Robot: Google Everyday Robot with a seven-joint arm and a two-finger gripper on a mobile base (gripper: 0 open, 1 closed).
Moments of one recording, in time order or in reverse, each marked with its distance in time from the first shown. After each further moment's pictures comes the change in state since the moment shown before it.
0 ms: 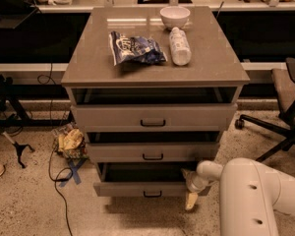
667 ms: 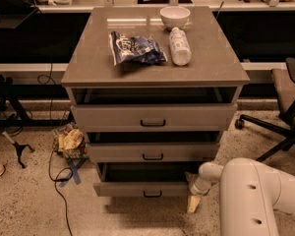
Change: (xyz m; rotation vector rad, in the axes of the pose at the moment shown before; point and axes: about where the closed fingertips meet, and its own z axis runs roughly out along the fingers) arm 0.011 0.017 -0.001 -0.034 0.017 0.090
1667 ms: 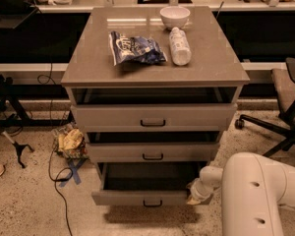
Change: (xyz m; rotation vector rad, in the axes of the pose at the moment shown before) arm 0.003 0.033 -0.014 -0.027 0.039 0.037
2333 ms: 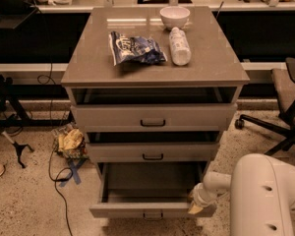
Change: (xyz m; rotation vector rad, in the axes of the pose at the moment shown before) arm 0.003 0.018 -0.013 0.021 -0.015 0.018
